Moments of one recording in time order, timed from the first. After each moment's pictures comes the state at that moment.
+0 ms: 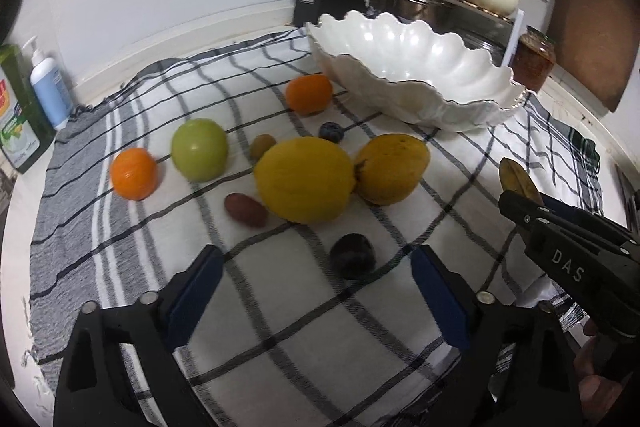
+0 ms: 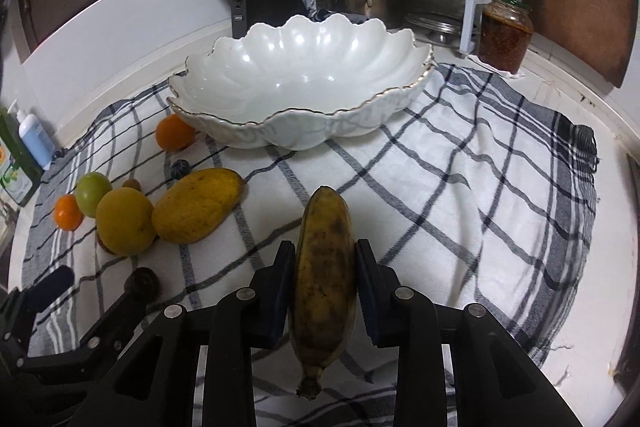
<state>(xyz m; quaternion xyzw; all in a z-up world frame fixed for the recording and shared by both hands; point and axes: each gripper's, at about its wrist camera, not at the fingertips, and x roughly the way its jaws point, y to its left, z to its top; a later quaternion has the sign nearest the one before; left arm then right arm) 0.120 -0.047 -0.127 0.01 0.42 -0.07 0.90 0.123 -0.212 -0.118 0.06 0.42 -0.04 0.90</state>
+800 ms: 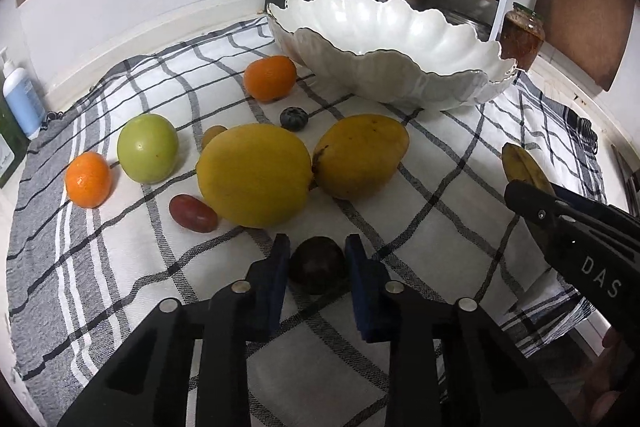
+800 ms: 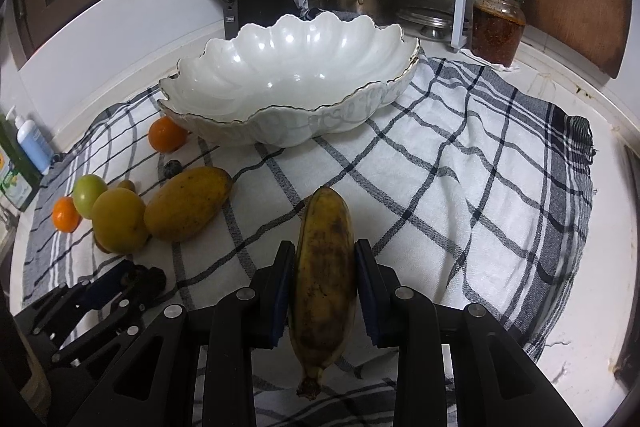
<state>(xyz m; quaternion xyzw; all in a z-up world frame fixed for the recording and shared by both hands) 0.133 -0.069 -0.148 0.03 0.44 -0.10 0.89 0.119 -0.219 -0.119 0.07 0.42 -0.05 0.90</state>
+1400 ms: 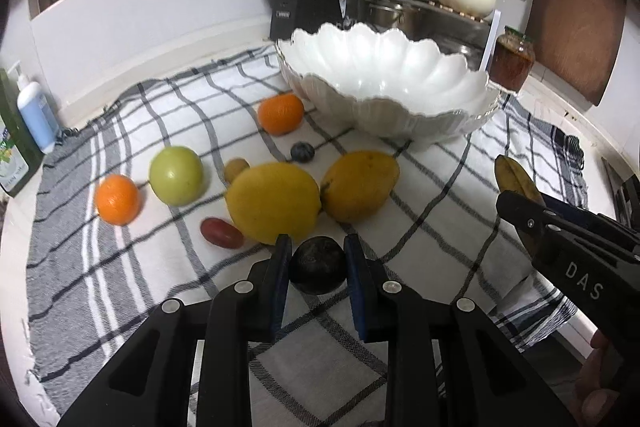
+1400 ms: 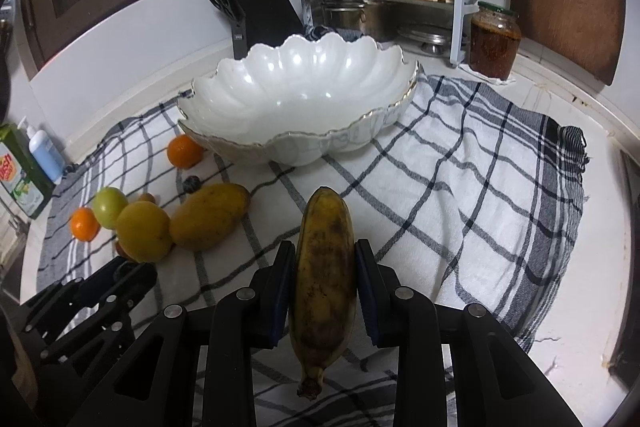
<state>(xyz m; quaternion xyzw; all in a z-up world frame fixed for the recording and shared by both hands) 0.119 -0.058 -0.112 0.03 0.40 -0.10 0.91 0.106 -0.216 -0.095 0.08 0.40 -0.04 0.91</state>
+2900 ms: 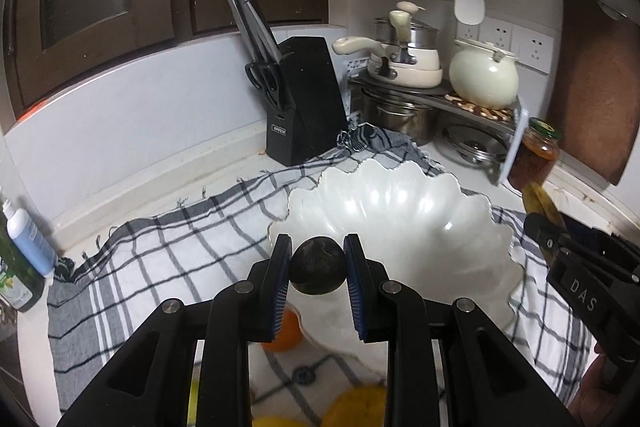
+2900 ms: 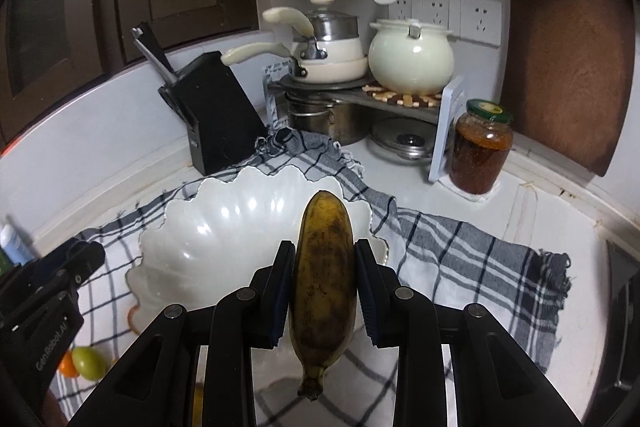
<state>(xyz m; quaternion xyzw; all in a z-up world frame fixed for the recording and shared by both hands) 0.263 -0.093 -0.017 0.04 0.31 -0.09 0.95 0.231 -0.273 -0.016 0.07 0.32 -0.10 0.94</state>
